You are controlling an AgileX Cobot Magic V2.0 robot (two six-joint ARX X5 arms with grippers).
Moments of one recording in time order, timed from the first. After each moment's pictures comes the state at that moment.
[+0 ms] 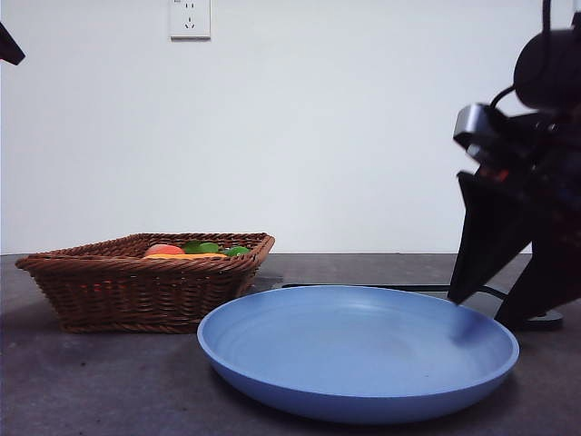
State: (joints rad) left arm -0.08 0.64 0.66 -0.66 0.60 -0.06; right arm 0.29 1.43 0.74 -0.46 -0.52 0.05
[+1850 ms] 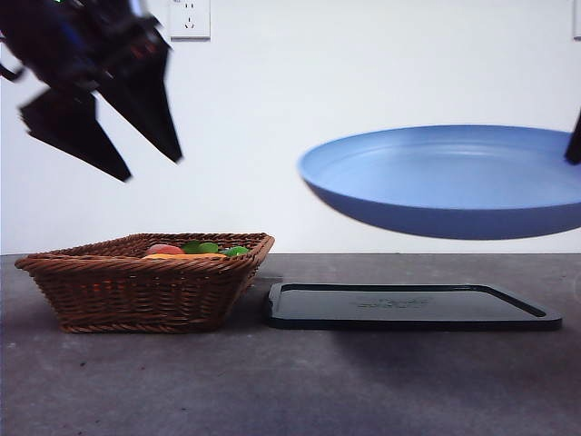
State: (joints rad) left arm -0.38 1.42 1.11 -0.59 0.26 0.10; right arm 0.13 0.94 0.80 -0.77 -0.42 0.13
